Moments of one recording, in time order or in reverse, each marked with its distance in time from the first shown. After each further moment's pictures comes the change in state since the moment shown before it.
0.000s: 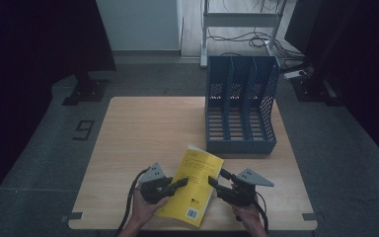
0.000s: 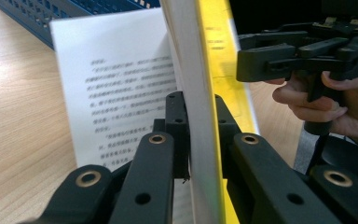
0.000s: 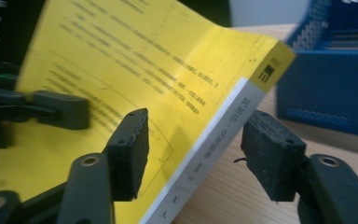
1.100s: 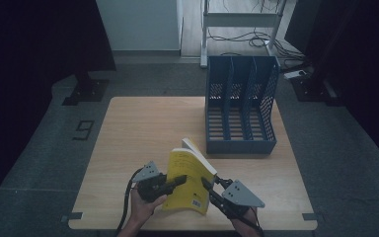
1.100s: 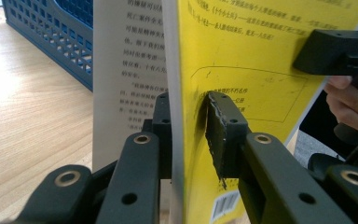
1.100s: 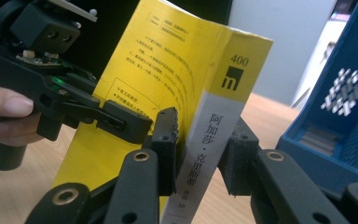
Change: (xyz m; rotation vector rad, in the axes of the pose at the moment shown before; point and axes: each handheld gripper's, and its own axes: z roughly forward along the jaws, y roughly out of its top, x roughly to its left) left arm 0.005 0.001 -0.007 -0.072 -0.011 -0.024; right arm 0.067 0.021 -0.021 -0.114 -0.069 -0.391
